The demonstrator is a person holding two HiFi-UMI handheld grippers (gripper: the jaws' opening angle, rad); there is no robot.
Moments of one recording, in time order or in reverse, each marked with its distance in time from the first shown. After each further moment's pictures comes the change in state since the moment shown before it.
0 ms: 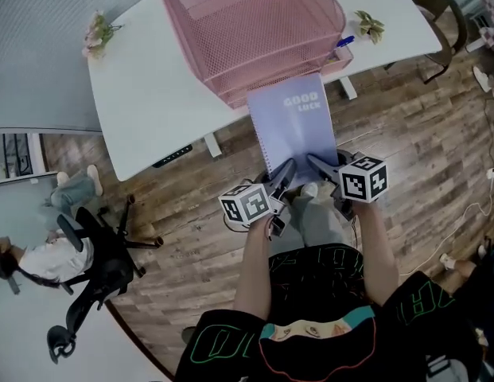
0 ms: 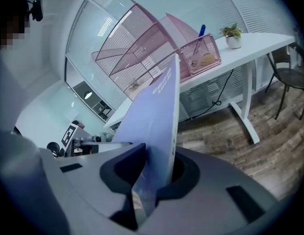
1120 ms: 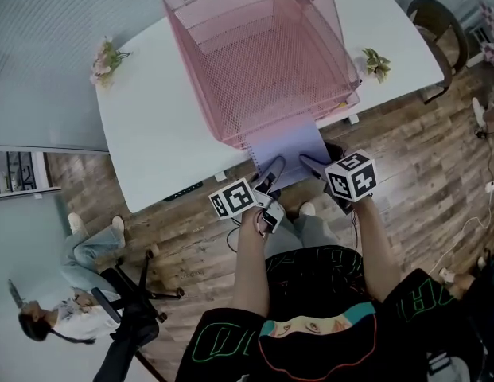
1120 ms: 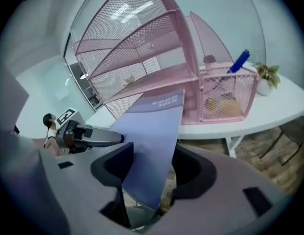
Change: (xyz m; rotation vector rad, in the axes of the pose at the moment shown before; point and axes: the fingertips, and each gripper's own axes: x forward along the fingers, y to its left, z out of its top) left arm 0.030 0.028 0.111 -0.199 -0.082 -0.043; right arm 0.044 -0.029 0.105 -0.244 0.049 -0.142
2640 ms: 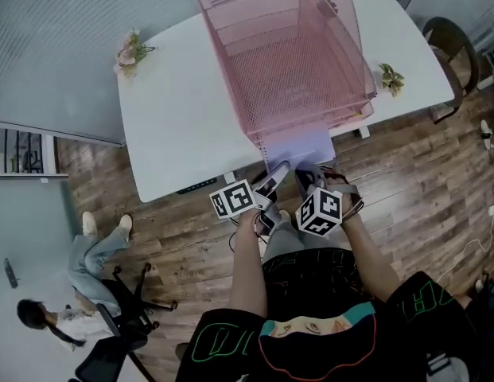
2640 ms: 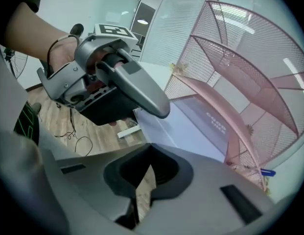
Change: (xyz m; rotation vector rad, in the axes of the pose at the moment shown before) left arm -0.031 0.000 0.019 0.035 -0.016 0.014; right arm 0.038 0.076 -0.028 -0.895 0.204 -0.163
